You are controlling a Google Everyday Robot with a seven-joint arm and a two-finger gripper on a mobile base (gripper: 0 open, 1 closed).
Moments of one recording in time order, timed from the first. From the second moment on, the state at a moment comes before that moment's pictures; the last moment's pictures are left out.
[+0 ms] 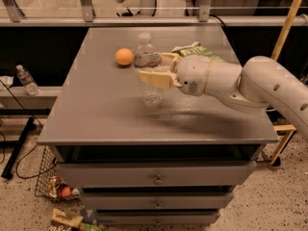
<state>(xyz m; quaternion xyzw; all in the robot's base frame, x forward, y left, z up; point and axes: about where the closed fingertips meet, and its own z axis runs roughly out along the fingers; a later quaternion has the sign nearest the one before) 0.573 0.008 0.933 -0.43 0.57 0.38 0.59</state>
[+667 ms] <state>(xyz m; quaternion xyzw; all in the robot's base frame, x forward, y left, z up) 0.573 0.008 0.919 -0.41 0.57 0.39 0.60</state>
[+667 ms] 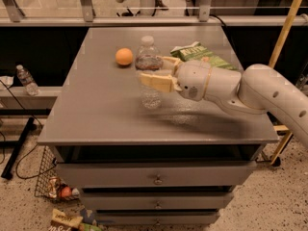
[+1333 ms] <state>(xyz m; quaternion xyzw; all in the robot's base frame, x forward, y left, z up) 0.575 0.000 0.914 -0.40 0.57 0.39 0.60</state>
